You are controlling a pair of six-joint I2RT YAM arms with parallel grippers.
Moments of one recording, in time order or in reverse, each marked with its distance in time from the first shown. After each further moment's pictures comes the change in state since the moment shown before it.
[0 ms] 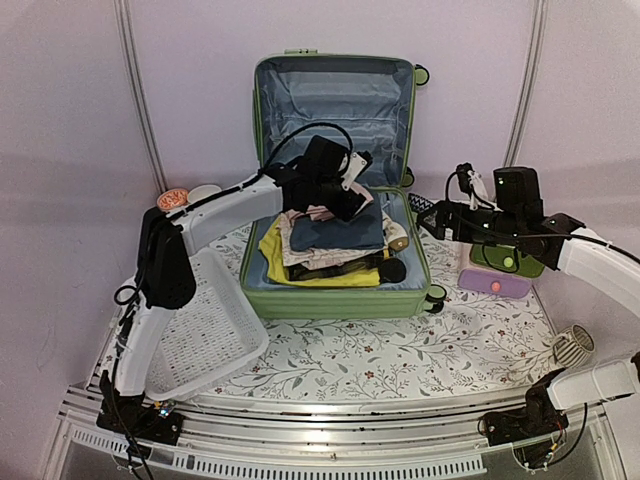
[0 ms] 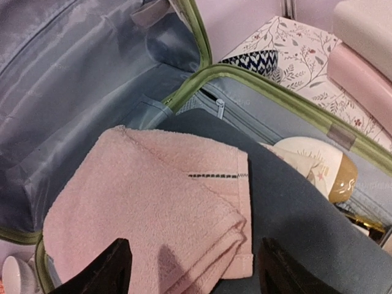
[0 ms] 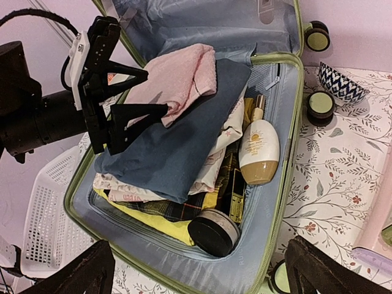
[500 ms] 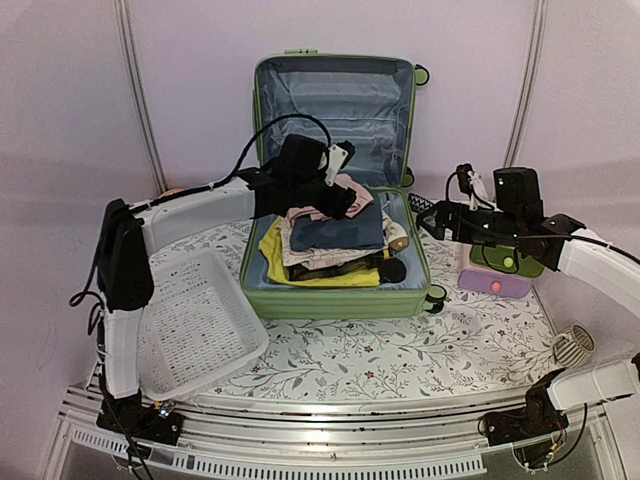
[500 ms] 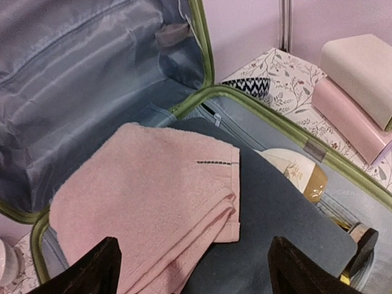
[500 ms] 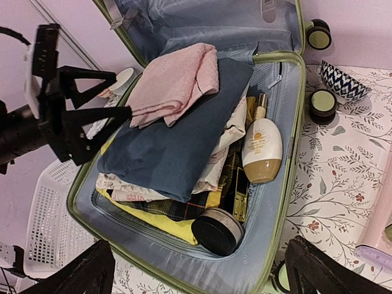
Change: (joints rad) left arm 0.007 -0.290 -0.407 0.225 0.031 -0.114; right arm 0.007 -0.006 -0.005 0.003 0.001 0.018
